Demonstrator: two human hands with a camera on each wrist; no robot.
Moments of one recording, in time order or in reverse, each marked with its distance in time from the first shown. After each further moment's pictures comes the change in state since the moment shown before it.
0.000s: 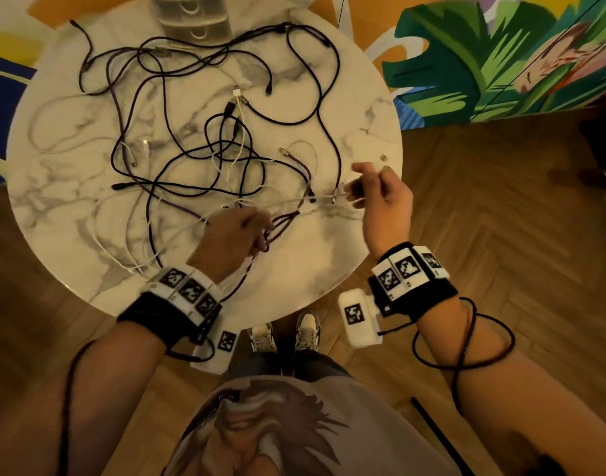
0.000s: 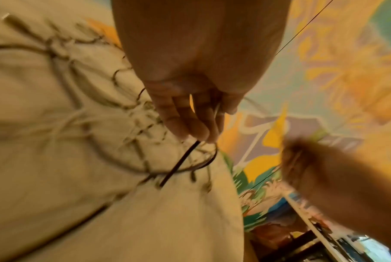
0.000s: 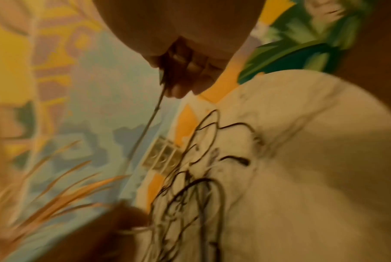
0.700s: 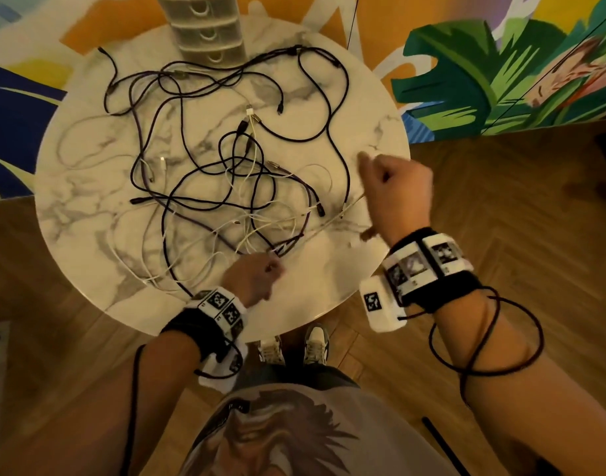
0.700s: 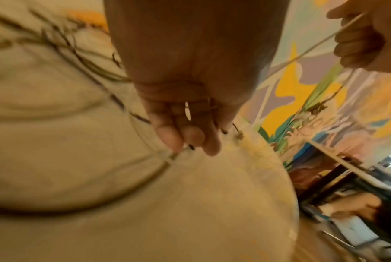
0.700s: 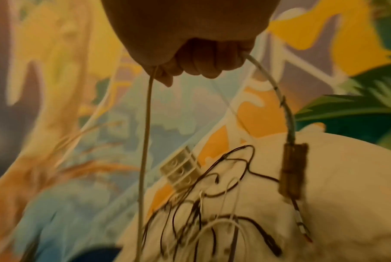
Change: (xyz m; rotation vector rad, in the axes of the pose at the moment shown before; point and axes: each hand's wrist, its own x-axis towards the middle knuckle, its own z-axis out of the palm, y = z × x) left_hand -0.001 -0.029 0.022 0.367 -0.228 -0.151; right_hand 0.029 -0.038 -0.001 -0.504 -0.009 -0.289
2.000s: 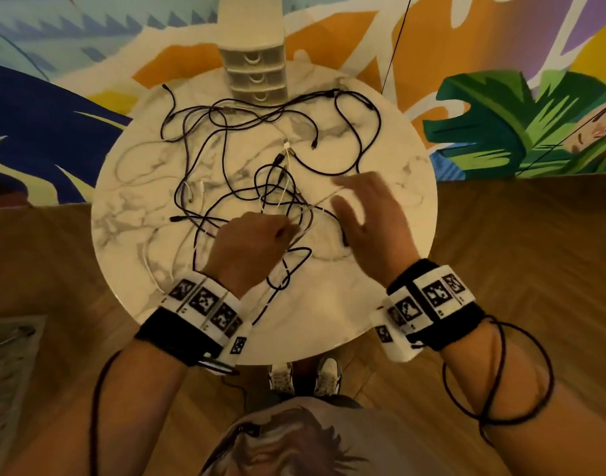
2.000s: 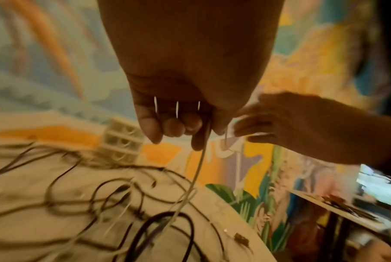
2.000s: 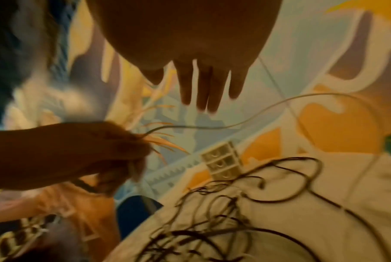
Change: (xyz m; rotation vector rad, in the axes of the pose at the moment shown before) left_hand -0.025 0.050 -0.089 0.417 0.498 0.239; right_hand -0.003 -0.032 0.016 0.032 -0.297 -0.361
